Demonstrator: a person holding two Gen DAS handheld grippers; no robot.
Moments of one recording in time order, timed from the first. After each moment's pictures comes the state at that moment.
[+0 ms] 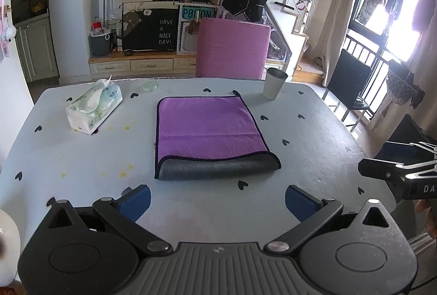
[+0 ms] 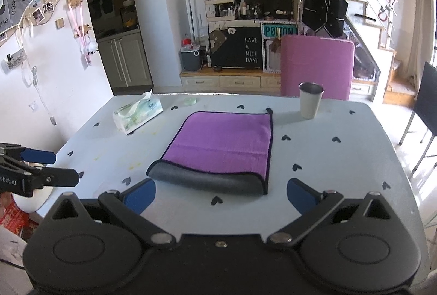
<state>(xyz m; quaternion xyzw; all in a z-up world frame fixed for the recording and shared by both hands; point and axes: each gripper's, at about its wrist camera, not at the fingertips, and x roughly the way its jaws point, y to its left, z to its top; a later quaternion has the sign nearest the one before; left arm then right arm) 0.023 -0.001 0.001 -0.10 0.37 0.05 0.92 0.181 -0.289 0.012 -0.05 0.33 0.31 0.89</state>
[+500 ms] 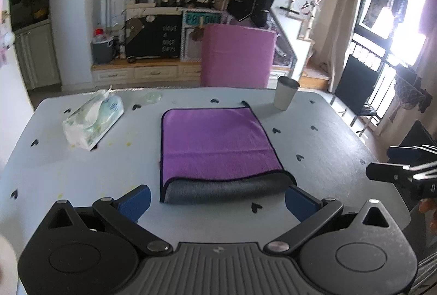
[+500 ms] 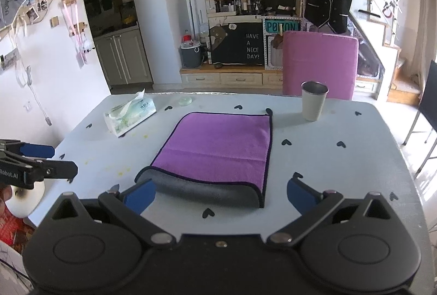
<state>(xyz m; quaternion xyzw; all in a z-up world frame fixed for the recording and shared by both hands) 0.069 0.018 -0.015 -0.09 0.36 0.05 0.93 0.235 -0.276 -0.001 -0.04 0.34 0.32 0.88</state>
